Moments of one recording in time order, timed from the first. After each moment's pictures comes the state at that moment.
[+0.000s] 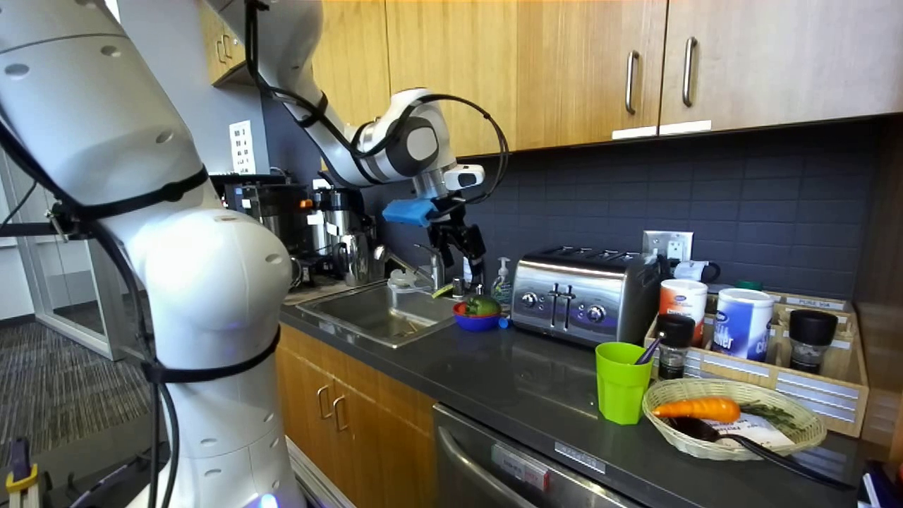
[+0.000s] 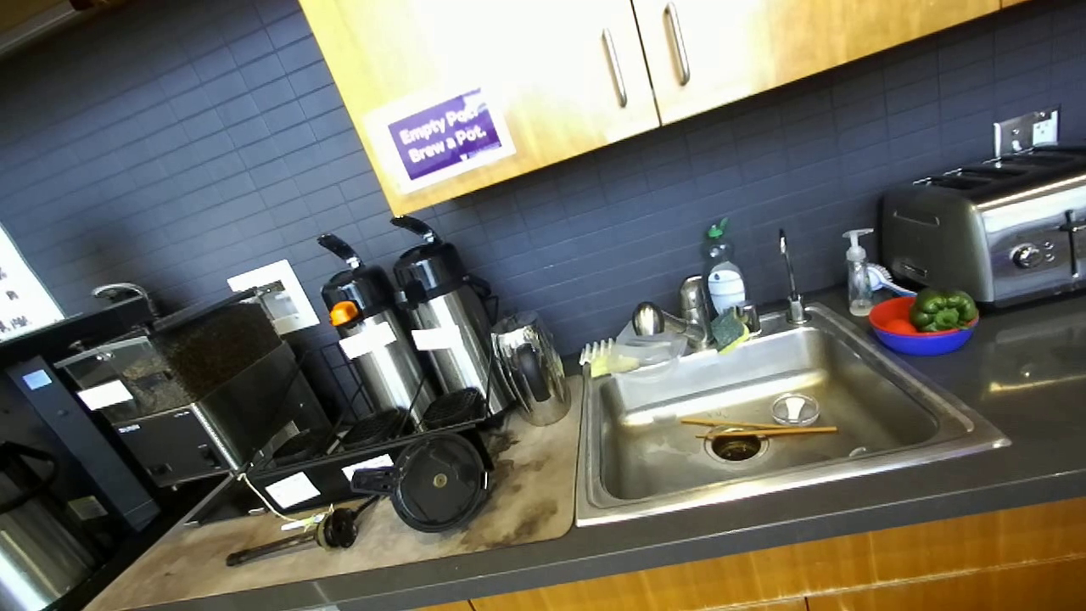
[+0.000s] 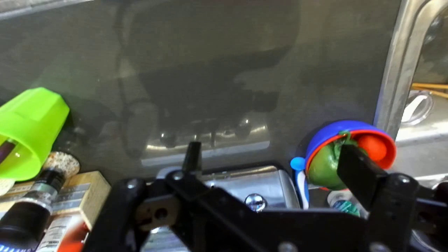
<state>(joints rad) -0.07 -0.43 0.15 -2.71 -0.05 2.63 0.33</state>
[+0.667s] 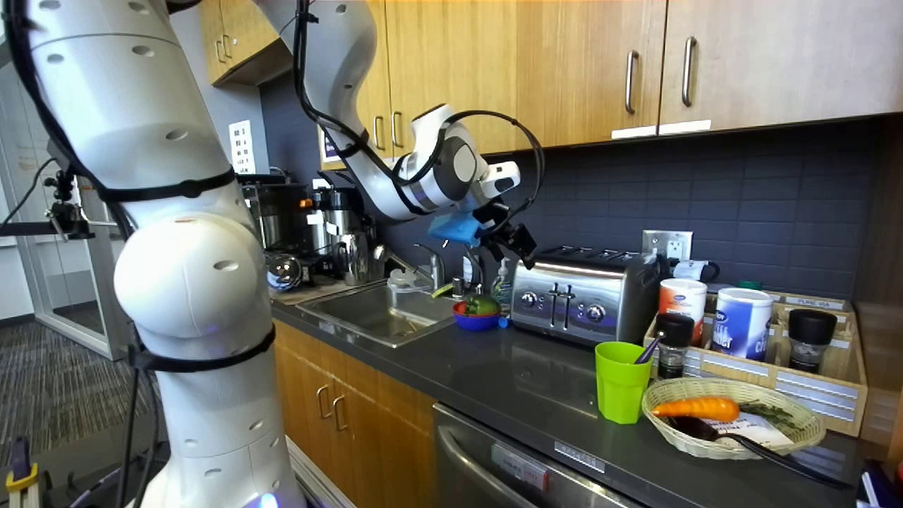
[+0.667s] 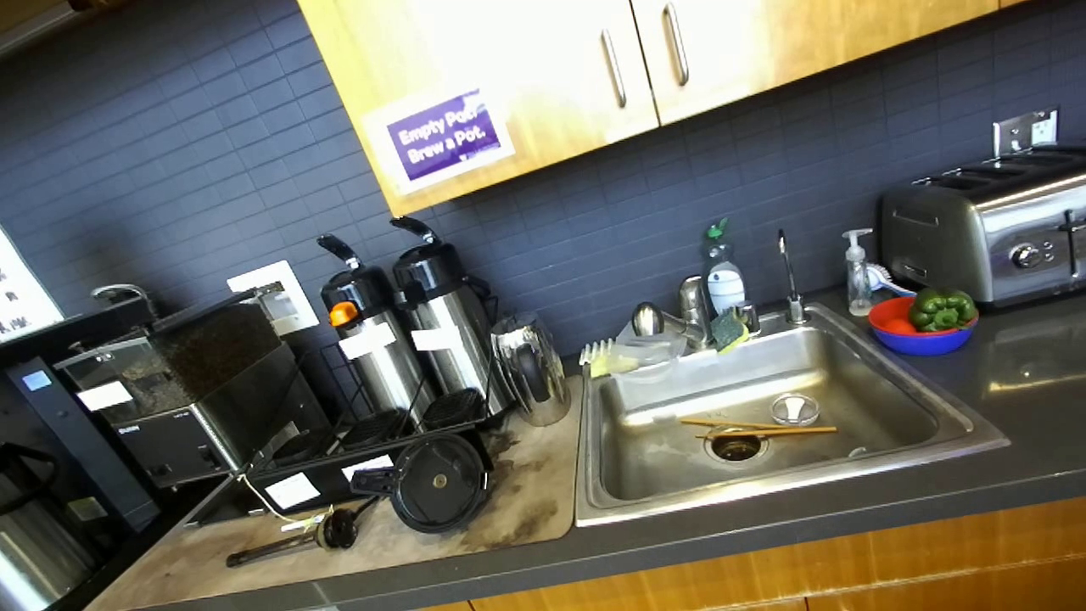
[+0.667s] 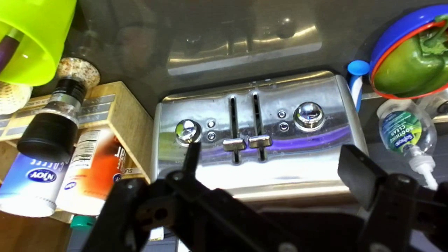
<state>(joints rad) -0.37 -0.24 0.25 -2.67 -0.37 3.07 0.51</state>
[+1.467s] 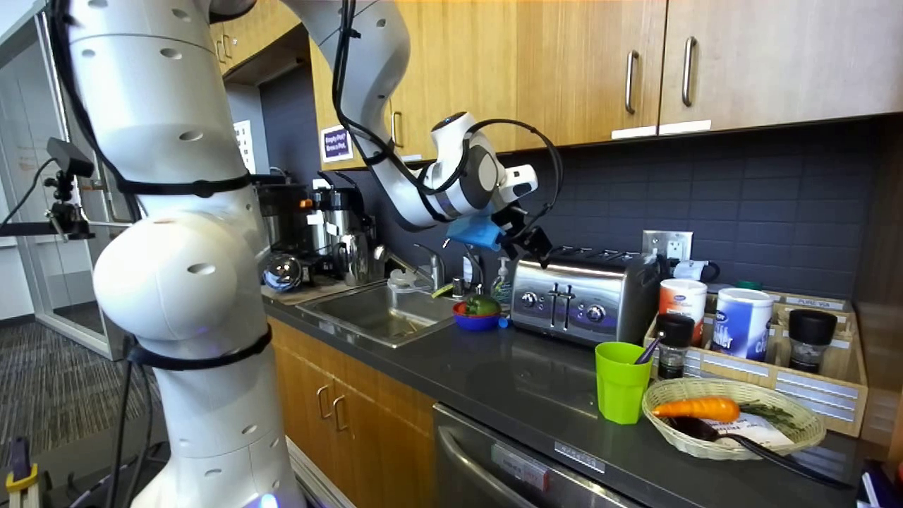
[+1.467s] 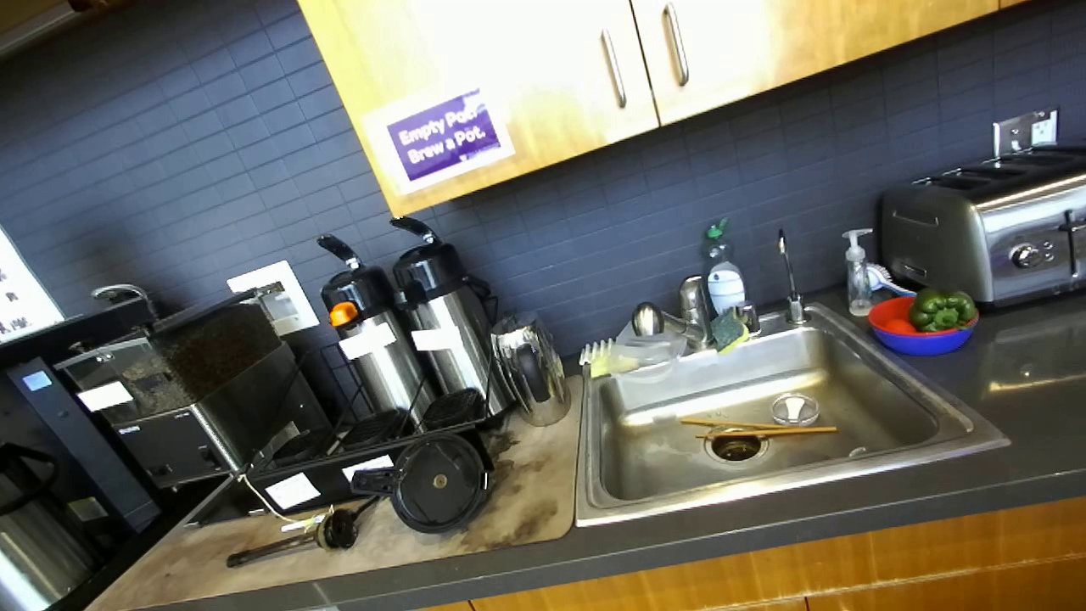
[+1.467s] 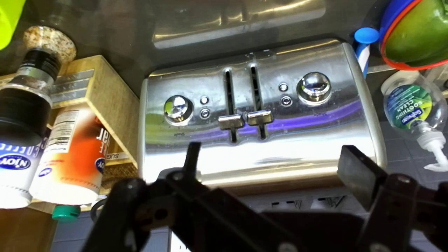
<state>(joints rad) -0.50 -0.11 0.34 -2.57 -0.43 3.16 0.52</state>
